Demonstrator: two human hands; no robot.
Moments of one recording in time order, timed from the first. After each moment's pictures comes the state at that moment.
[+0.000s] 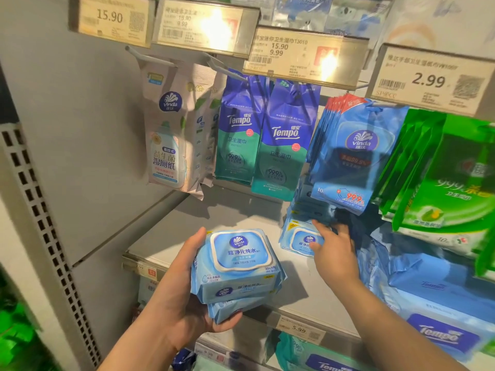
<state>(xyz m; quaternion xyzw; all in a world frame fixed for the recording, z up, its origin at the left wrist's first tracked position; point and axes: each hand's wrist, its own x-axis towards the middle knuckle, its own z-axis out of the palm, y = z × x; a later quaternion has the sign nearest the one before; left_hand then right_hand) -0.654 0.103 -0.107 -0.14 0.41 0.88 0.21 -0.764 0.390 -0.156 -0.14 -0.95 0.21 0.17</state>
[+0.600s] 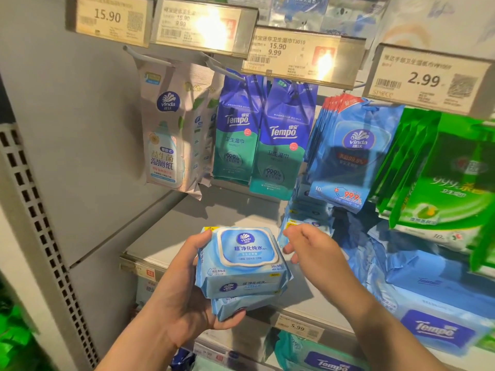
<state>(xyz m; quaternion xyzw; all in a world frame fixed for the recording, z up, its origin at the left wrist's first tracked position) -0.653 0.105 -0.099 -0.08 0.42 0.87 0.23 -0.694 0.324 -0.094 -0.04 -0.88 0.46 0.09</state>
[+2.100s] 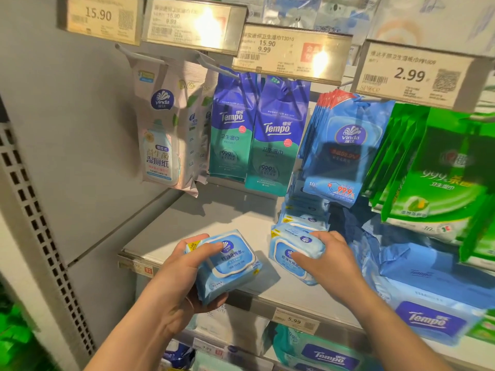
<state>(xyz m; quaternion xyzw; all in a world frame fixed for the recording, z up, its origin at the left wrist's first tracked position) -0.666 0.103 -0.120 -0.13 0.52 0.83 0.11 -0.705 0.375 -0.130 -0.07 -0.93 0.33 0.14</state>
